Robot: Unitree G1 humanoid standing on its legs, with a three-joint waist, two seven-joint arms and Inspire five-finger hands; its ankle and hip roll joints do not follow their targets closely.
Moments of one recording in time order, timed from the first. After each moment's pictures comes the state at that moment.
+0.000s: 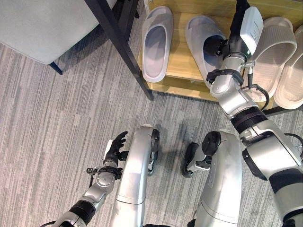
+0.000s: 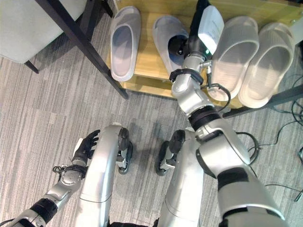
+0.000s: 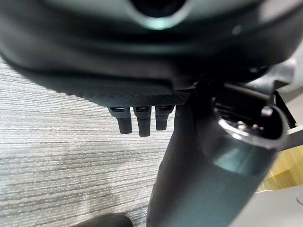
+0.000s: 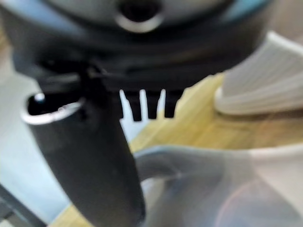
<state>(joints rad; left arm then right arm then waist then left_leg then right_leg) -0.24 0.46 -0.53 0.51 -0.41 -0.16 0.36 -1.27 -0.51 0.58 0.86 0.02 0.06 -0.76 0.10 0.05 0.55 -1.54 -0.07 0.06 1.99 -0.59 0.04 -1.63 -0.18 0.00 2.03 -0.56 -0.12</state>
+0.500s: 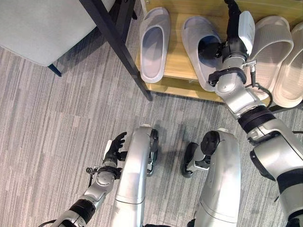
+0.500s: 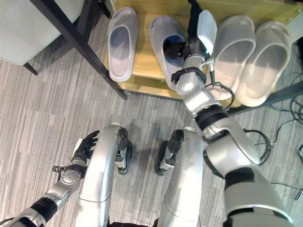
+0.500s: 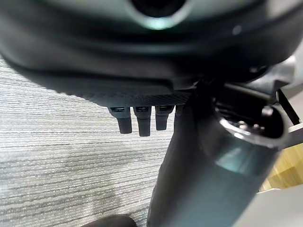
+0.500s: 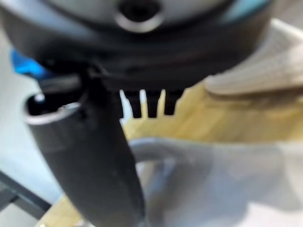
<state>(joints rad) -0.24 0.46 -0.52 0.54 -0.41 -0.14 0.36 -1.27 -0.64 0.70 0.75 0.16 0.03 -0.62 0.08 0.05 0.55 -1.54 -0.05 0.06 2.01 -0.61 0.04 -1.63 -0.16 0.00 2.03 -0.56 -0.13</state>
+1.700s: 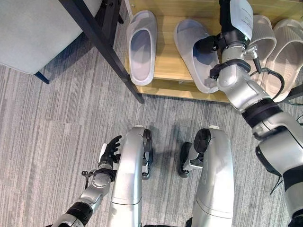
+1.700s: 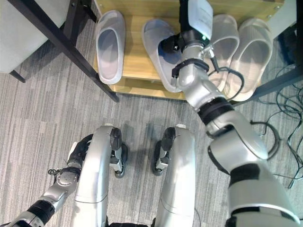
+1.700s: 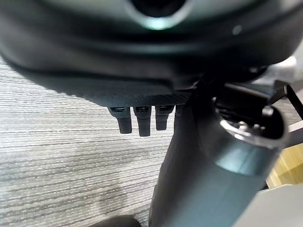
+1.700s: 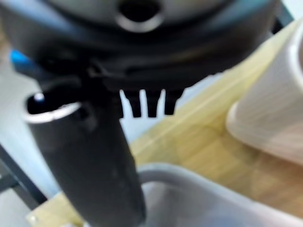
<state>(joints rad) -0.22 0.46 -0.47 0.55 -0.41 -0.11 0.34 -1.38 -0.62 0.80 0.85 0.05 0.06 -0.55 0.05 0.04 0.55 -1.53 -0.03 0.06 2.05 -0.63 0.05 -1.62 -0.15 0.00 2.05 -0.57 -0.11</state>
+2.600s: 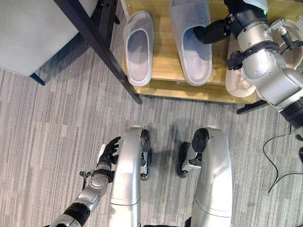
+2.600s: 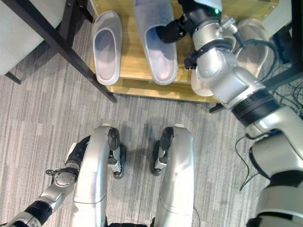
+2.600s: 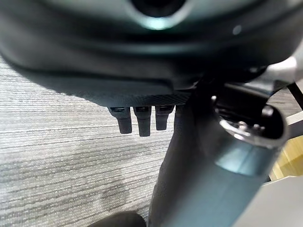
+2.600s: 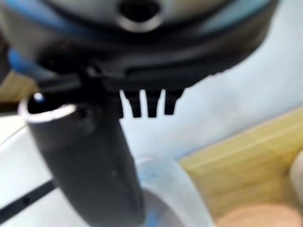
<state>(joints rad) -0.20 0.49 -0.46 0.55 -0.41 -0.10 0.30 -1.38 -1.01 0.94 0.39 0.10 -0.01 -0.39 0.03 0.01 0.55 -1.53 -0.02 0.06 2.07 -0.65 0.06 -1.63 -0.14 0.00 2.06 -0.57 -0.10</state>
